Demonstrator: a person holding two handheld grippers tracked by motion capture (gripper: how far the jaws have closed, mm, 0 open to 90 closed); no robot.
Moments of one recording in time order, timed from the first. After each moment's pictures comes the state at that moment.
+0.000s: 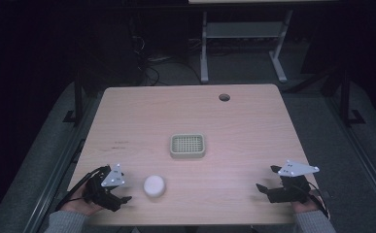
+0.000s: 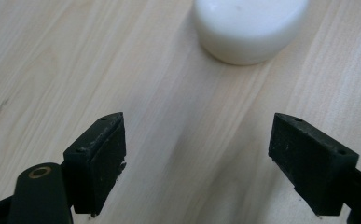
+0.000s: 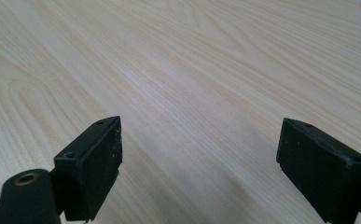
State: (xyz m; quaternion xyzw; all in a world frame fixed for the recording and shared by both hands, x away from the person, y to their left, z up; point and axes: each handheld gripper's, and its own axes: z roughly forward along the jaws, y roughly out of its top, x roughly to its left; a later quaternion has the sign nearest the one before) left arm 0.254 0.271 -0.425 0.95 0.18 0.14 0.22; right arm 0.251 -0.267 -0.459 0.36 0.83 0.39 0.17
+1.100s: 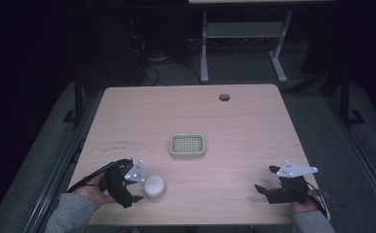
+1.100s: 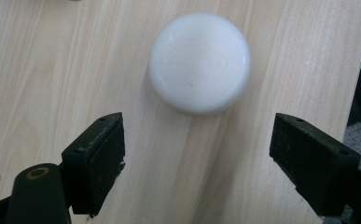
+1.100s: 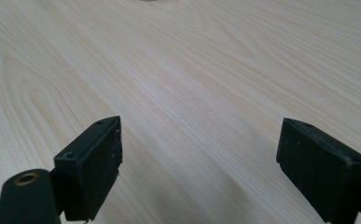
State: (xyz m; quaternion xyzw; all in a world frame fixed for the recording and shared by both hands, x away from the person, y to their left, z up) left arm 0.269 0.220 -0.396 0.98 0.09 0.10 0.16; right arm 0.250 -0.264 -0.458 0.35 0.83 0.39 0.17
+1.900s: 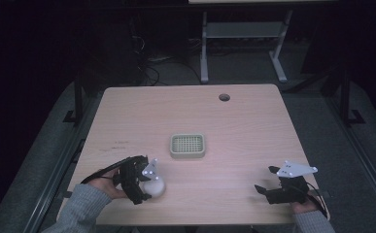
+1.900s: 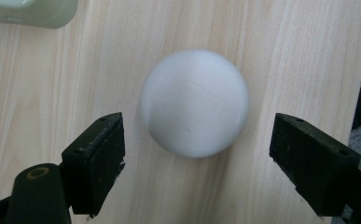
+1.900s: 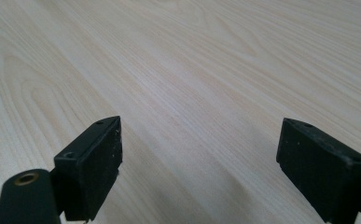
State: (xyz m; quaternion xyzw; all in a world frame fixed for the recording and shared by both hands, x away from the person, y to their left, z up) left arm 0.282 0.188 -0.397 0.99 0.07 0.07 0.13; right arm 0.250 -0.264 -0.459 0.35 0.83 0.39 0.17
